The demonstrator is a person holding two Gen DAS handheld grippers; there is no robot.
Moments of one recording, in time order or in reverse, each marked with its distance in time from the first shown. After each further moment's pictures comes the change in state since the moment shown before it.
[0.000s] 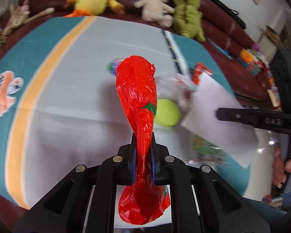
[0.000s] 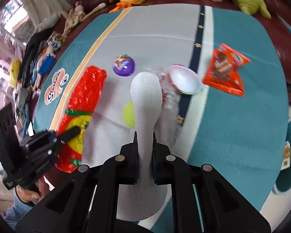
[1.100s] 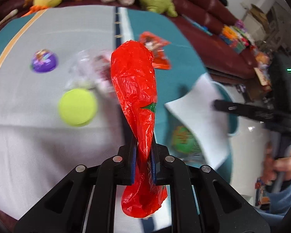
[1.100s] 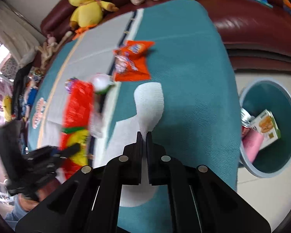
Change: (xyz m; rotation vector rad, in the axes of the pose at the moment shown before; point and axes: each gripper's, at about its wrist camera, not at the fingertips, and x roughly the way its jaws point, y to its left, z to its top) left arm 0.069 -0.123 0.005 0.110 0.134 -0.107; right arm -0.044 -0.149 -0.046 0.212 -0.098 -0.056
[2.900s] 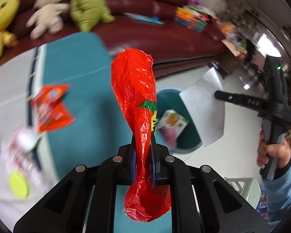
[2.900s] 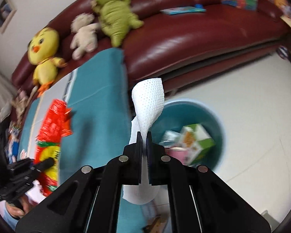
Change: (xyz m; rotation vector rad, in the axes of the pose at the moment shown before) left arm 0.047 -0.179 0.081 0.319 0.016 -0.107; right arm -0.128 -0.181 -0.004 0.270 -0.277 -0.184
